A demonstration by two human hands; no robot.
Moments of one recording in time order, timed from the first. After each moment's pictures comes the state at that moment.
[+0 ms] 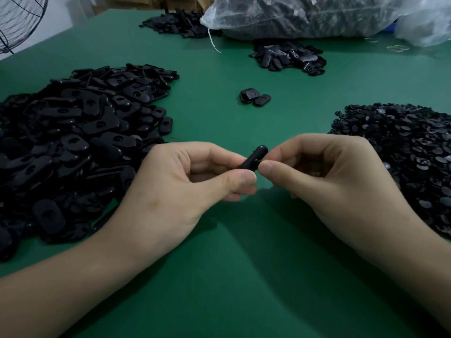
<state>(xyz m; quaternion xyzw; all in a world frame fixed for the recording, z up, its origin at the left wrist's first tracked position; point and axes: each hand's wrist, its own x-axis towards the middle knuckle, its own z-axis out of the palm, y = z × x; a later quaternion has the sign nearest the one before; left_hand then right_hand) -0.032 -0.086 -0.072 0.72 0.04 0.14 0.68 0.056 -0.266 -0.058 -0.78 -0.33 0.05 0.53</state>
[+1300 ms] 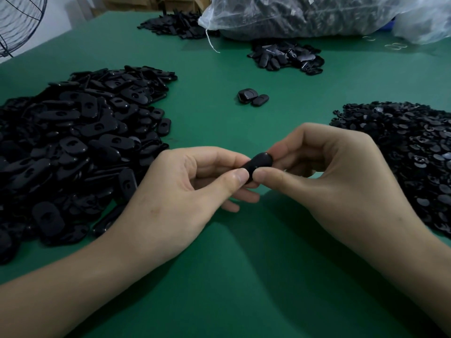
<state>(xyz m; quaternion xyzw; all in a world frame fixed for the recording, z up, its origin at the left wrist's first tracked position) -0.033 -0.089 -0.075 0.76 0.02 0.12 0.64 0.052 -0.263 -0.055 -0.79 -0.31 0.01 0.53</state>
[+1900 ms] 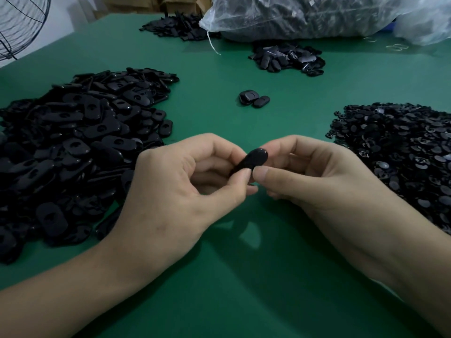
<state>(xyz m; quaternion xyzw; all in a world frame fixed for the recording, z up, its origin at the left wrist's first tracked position) -0.037 -0.091 -0.072 0.79 -0.04 0.23 0.57 0.046 -0.261 -0.057 -0.61 -0.22 0.26 0.71</state>
